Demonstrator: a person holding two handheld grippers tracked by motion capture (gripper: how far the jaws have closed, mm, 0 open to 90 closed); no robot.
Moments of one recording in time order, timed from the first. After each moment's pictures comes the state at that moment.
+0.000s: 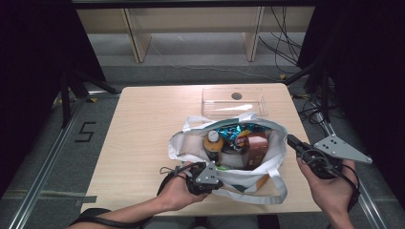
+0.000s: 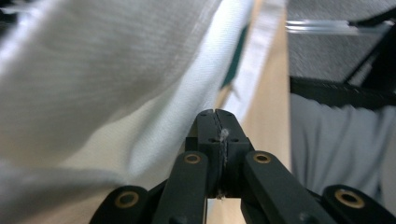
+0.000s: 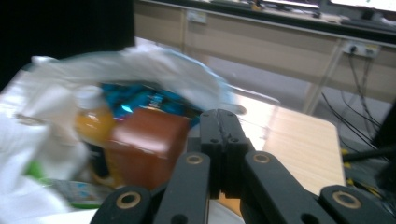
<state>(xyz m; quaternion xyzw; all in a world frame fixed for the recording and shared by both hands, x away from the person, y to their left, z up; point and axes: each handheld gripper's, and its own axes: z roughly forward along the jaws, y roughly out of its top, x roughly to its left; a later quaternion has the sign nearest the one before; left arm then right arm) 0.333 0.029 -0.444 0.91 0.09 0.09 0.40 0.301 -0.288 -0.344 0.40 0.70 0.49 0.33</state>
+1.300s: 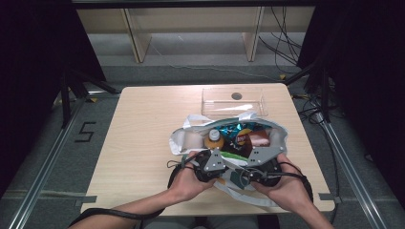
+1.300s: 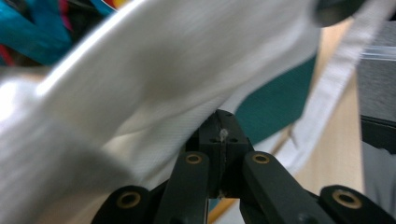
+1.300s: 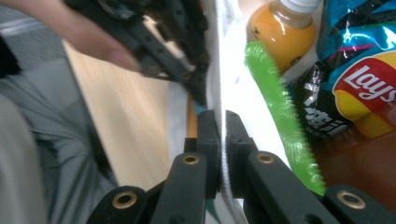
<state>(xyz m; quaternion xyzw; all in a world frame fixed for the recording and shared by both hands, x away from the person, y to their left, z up) 0.357 0.011 -0.438 0.89 0.13 0.16 0.42 0.316 -0.190 -0.374 0.23 0.90 0.34 0.14</state>
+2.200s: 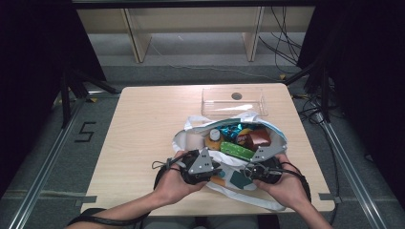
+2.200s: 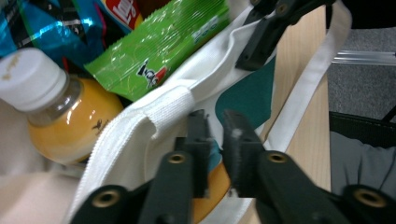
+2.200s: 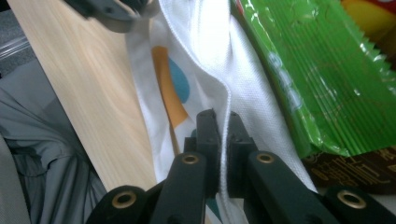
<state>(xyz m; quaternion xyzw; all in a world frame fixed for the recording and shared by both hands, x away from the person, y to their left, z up) 0.339 0.041 -0.413 0.88 0.11 0.15 0.44 0.335 -0.208 -0.413 0.30 0.89 0.34 0.11</state>
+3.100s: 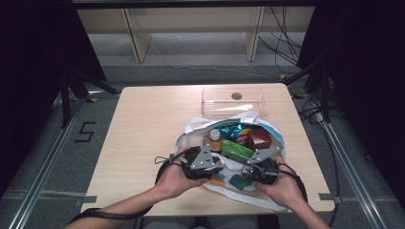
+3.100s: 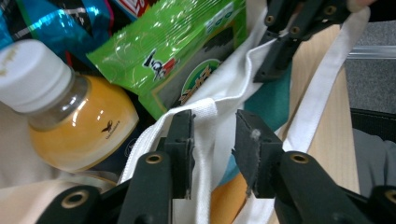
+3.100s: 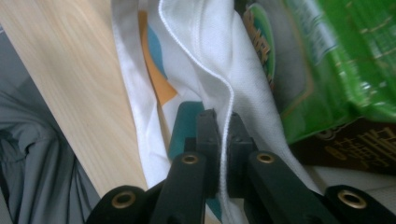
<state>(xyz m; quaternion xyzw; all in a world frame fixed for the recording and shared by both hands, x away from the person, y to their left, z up) 0.359 0.037 -0.425 0.88 0.10 0.15 0.44 0.343 -0.207 -0.434 0.32 0.90 0.29 0.09</state>
